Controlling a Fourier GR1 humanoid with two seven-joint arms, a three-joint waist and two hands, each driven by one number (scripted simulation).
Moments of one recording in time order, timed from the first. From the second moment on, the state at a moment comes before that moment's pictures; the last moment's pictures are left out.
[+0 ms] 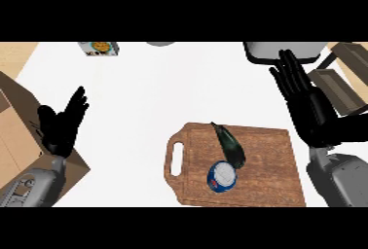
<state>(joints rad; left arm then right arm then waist) -0.21 0.38 -0.13 -1.34 0.19 0.25 0.16 -0.33 -0.38 0.23 -1.63 -0.38 -0.20 0.04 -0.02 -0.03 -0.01</state>
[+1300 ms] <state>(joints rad) -0.18 0.43 -0.14 -1.42 0.02 0.24 0.05 -0.35 -0.75 0.42 -1.67 -0.11 -0.28 1.03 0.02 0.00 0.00</state>
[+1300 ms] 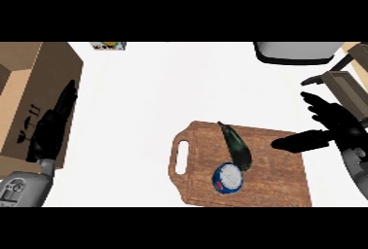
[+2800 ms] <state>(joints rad) -0.17 0.41 -0.08 -1.41 0.00 0.20 0.03 -0.77 -0.49 0.66 -1.19 -0.26 -0.03 1.21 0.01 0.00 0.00</state>
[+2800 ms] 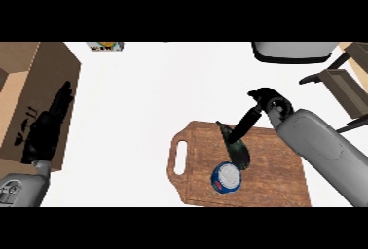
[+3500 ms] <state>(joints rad) -0.17 0.39 -0.06 -1.41 -0.03 0.20 0.05 -0.80 -0.47 0.74 -1.19 -0.20 0.01 1.22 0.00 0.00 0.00</state>
